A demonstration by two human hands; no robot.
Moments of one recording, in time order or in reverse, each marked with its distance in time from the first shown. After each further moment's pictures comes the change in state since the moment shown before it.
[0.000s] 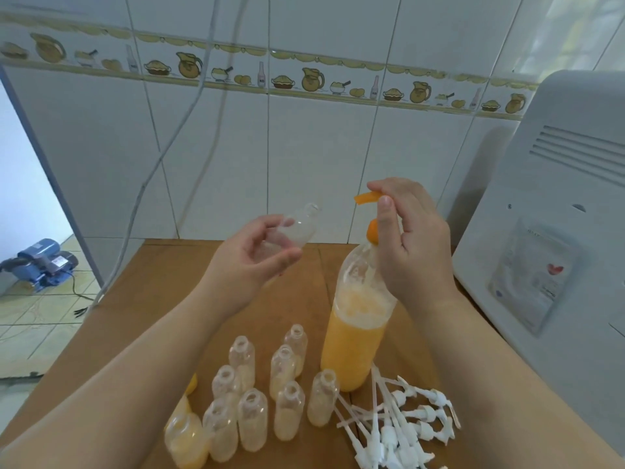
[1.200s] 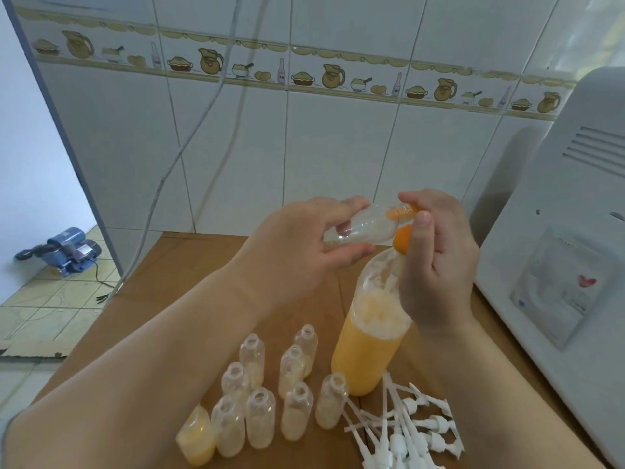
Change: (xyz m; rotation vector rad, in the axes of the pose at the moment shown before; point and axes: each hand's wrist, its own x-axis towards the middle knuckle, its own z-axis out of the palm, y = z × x) left_hand 0.009 0.061 0.016 0.551 -0.120 0.347; right_hand -0.013 0.001 0.004 0.097 0.141 0.032
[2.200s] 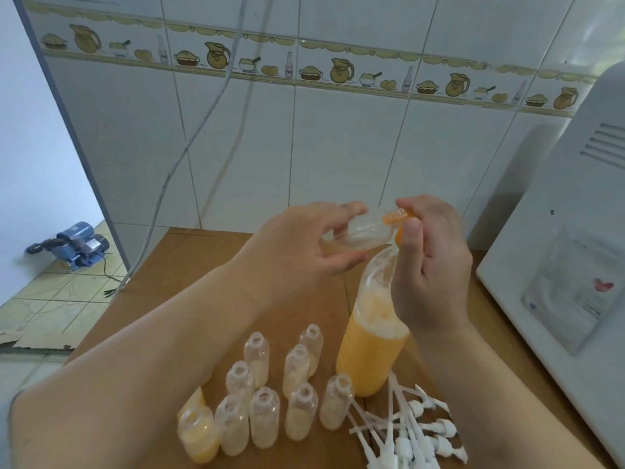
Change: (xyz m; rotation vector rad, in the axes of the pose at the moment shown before) left_hand 0.000 -0.008 0.001 0.011 -0.069 -0.065; right_hand -0.006 0.002 0.012 -0.071 -0.070 0.013
